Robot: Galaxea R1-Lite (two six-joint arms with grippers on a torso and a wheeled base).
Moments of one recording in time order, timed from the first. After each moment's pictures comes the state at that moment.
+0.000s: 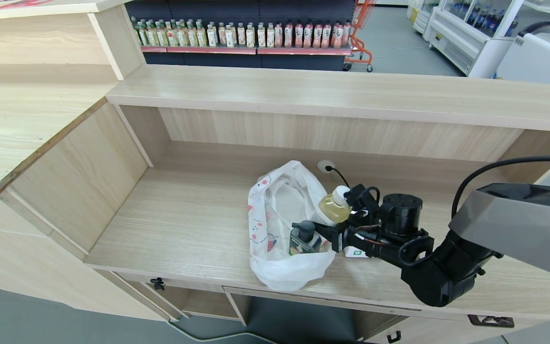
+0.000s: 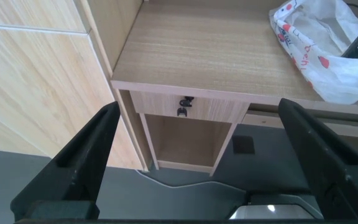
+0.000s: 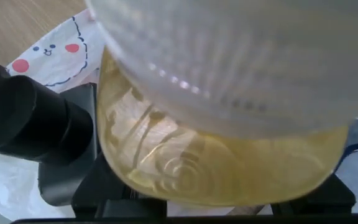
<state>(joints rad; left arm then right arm) 0.00 0.00 0.00 0.00 -0.01 0.00 0.43 2.25 -0.82 -1.28 0.31 -0.06</state>
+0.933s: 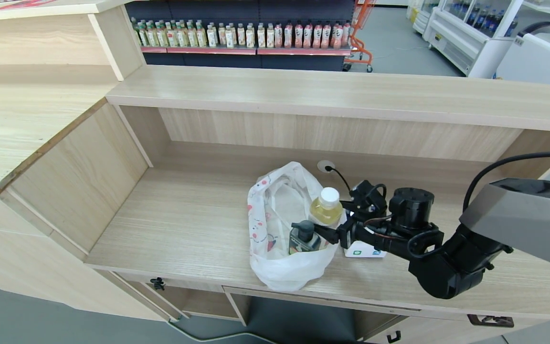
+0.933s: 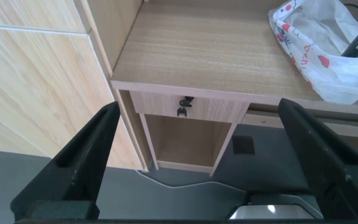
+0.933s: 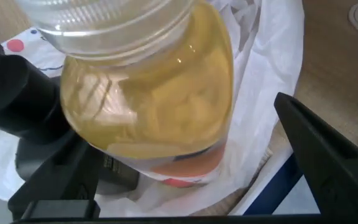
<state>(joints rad) 0.00 0.00 0.00 0.00 -0.01 0.00 0.37 2.23 -0.83 -1.27 0.42 -0.19</state>
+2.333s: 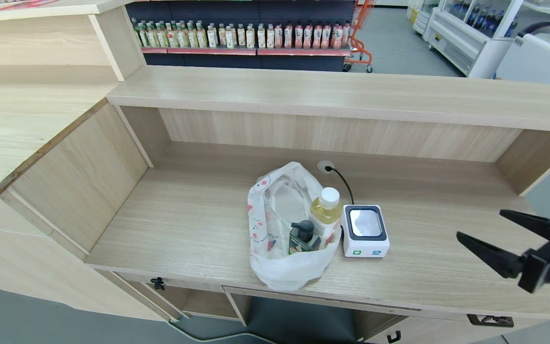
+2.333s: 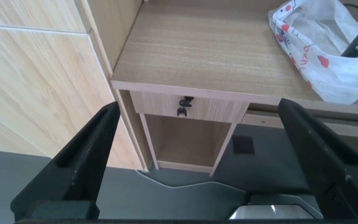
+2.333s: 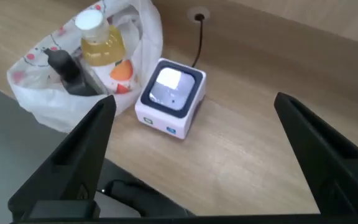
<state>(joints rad) 0.00 0.00 0.00 0.00 -0.01 0.00 0.01 1.19 -0.22 -0.86 0.36 -0.18</state>
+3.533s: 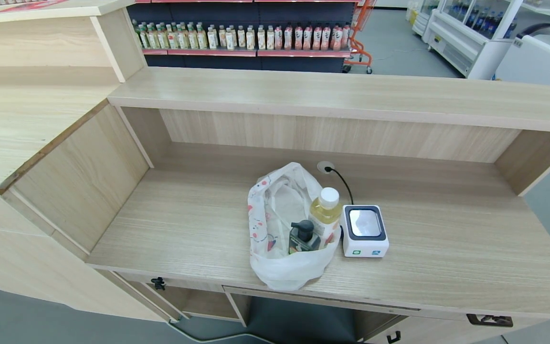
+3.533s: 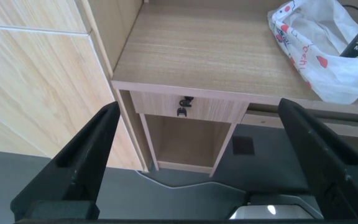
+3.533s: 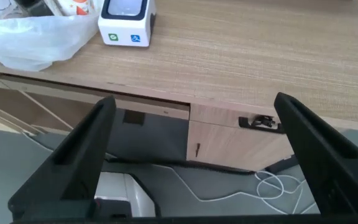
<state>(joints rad) 0.00 0.00 0.00 0.00 -0.01 0.00 -0.05 0.08 0.00 0.01 0.11 -0.08</state>
